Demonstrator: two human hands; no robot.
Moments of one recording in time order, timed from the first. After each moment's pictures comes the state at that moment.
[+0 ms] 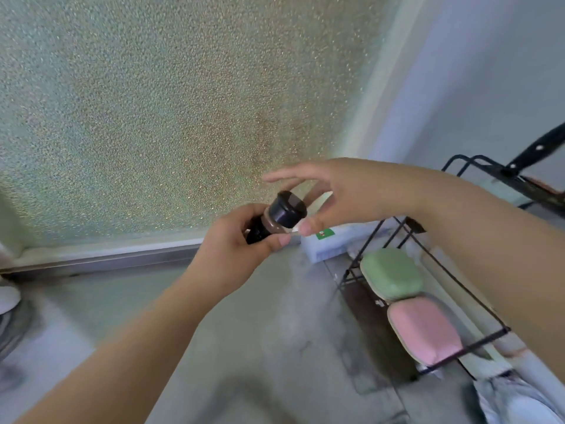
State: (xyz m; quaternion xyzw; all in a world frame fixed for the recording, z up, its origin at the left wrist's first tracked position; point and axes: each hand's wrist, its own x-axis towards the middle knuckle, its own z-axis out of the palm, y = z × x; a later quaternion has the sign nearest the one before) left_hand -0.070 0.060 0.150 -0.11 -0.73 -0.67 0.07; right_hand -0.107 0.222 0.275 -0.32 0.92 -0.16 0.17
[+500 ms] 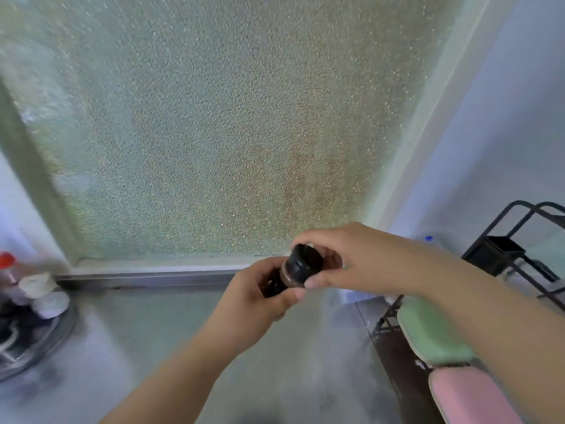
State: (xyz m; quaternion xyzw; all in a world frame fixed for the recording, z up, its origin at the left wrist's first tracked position) left_hand -0.070 0.069 0.127 -0.08 -0.68 -0.73 0.03; right_hand -0.126 0.230 0.243 -0.43 0.89 -0.12 0.09
